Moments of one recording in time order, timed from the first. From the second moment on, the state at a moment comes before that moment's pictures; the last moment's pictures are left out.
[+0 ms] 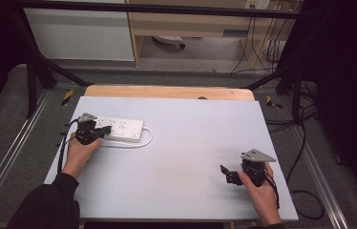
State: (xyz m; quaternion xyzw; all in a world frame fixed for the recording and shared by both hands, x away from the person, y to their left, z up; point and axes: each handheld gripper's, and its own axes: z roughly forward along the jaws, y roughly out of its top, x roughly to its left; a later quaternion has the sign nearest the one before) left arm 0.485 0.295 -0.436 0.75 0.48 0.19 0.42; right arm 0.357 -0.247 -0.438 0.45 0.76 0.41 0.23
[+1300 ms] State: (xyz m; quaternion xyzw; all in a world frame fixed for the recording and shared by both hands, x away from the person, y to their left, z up) left arm 0.483 0.291 -0.436 0.76 0.47 0.21 0.40; right arm 0.358 -0.247 -0.439 0.45 0.76 0.41 0.23
